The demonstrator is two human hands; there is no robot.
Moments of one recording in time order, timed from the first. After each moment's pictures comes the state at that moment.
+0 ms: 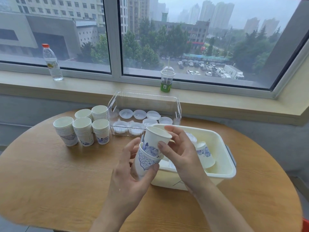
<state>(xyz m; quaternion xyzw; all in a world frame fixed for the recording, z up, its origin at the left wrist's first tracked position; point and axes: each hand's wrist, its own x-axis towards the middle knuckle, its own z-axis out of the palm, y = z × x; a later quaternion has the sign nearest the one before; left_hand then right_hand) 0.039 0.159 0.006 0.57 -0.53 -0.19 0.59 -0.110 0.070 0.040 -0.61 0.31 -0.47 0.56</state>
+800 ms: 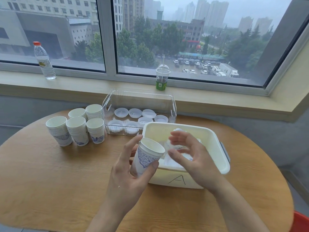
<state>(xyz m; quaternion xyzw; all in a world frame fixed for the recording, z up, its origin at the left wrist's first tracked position) 0.032 0.154 0.008 0.56 -0.55 -0.19 0.59 -0.163 0.061 0.036 -0.74 0.38 -0.40 0.40</state>
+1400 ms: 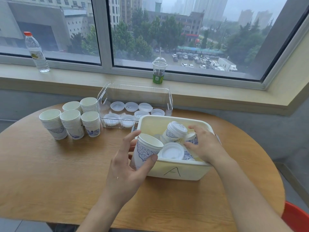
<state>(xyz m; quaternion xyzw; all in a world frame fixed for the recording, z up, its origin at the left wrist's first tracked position) 0.025 0.150 0.001 0.57 -0.55 -0.21 0.57 -0.207 -0.006 0.024 -0.77 0.61 -0.15 0.14</state>
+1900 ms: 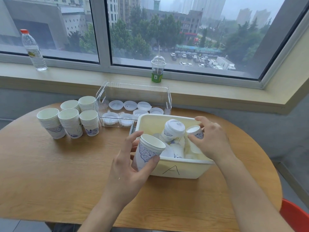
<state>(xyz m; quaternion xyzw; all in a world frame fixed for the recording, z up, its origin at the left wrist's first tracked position) 0.019 0.153 0.000 0.56 -0.56 -0.22 0.57 -0.216 0.000 0.035 -0.75 0.62 -0.23 0.06</state>
